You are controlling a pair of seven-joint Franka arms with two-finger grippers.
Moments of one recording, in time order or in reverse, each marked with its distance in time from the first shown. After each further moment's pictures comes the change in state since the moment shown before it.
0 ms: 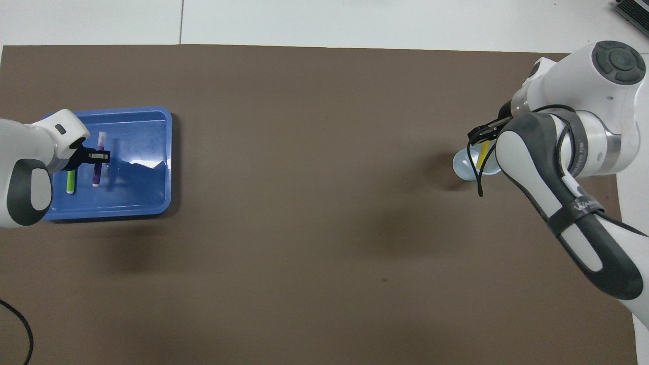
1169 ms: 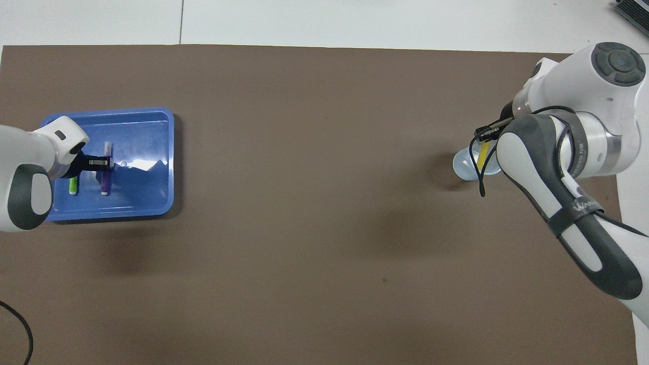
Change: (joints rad) left arm 0.017 0.008 0.004 -0.026 0.001 -0.015 -0.051; right arm -0.005 0.000 -0.004 -0.006 -0.020 0.010 0.000
